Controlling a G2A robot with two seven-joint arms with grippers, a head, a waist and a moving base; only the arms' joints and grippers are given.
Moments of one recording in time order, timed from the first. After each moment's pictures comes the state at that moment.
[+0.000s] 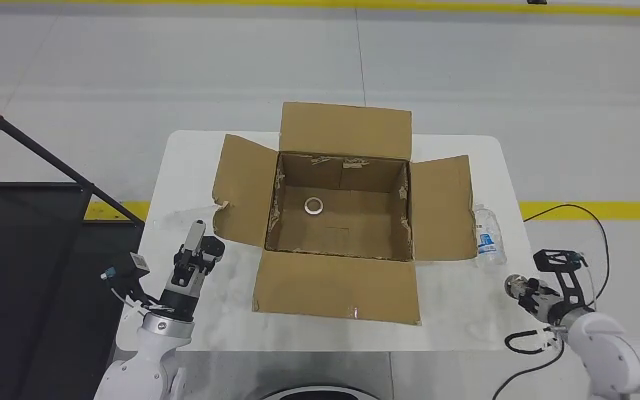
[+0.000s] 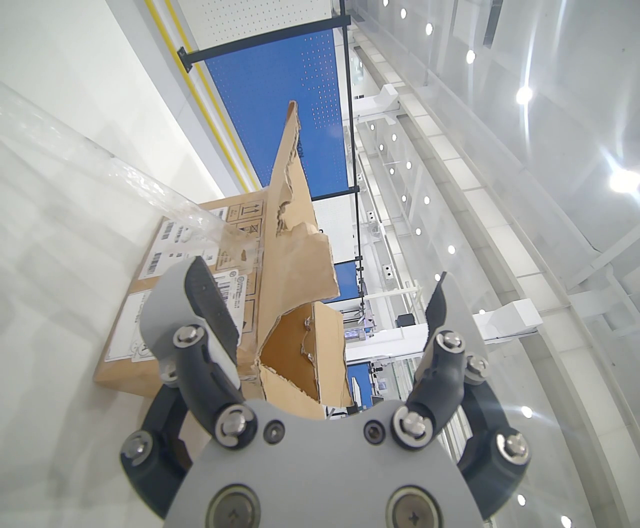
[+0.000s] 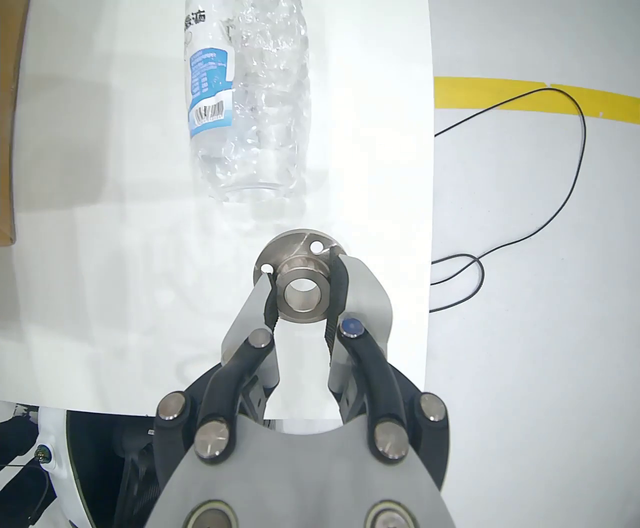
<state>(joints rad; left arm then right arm) 1.89 -1.39 -1.63 -2.15 -0.01 -0.18 -0.12 -1.64 -1.13 1.96 -1.94 -0.99 -0.18 1.06</state>
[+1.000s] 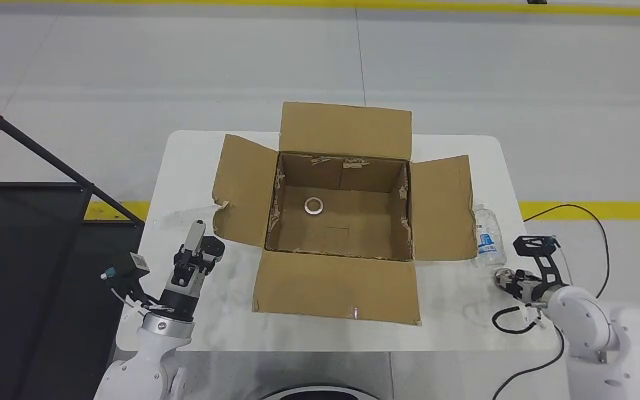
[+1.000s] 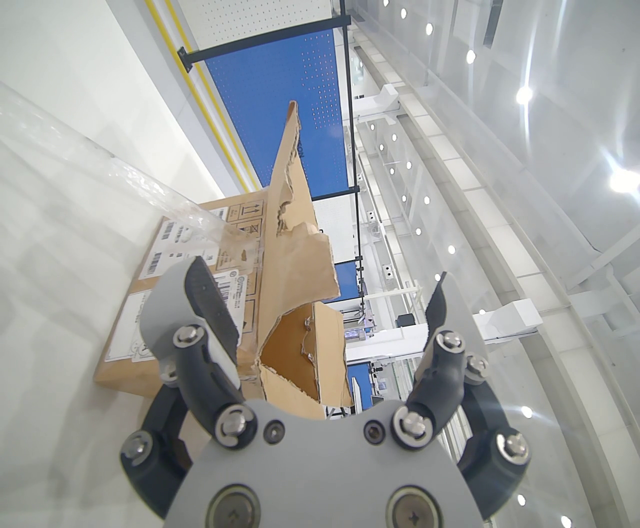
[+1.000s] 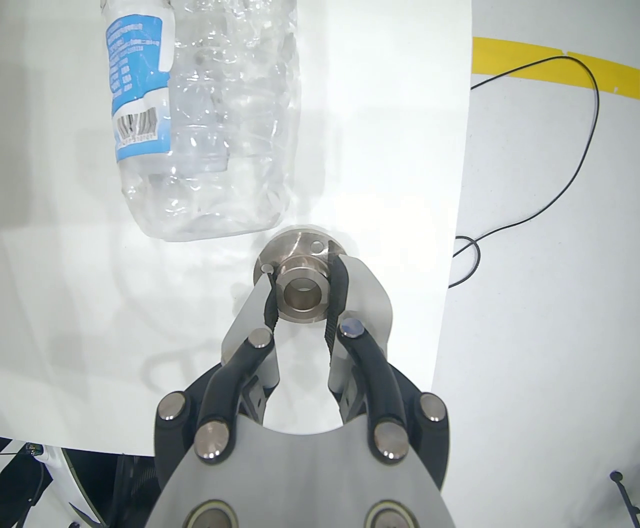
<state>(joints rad) 1.89 -1.39 -1.63 -2.15 -0.01 -0.18 -0.12 -1.46 -1.10 1.82 -1.77 -1.06 -0.15 1.15</state>
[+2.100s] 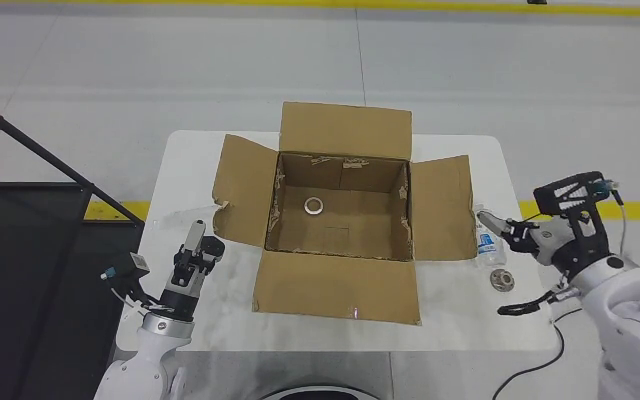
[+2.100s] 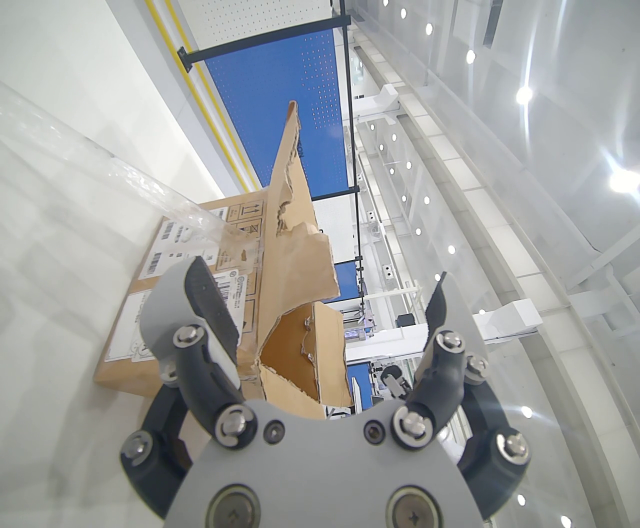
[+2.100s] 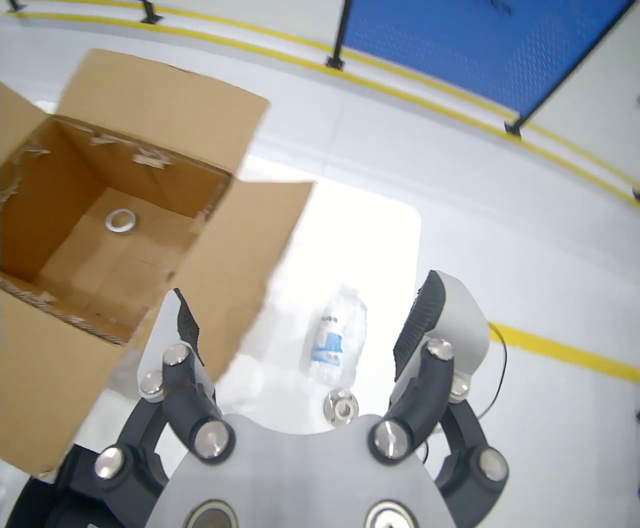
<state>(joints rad) 1.89 -1.39 -1.63 -2.15 -0.01 -0.18 -0.12 -1.35 -1.07 1.79 -2.35 -0.97 -0.24 1.04</state>
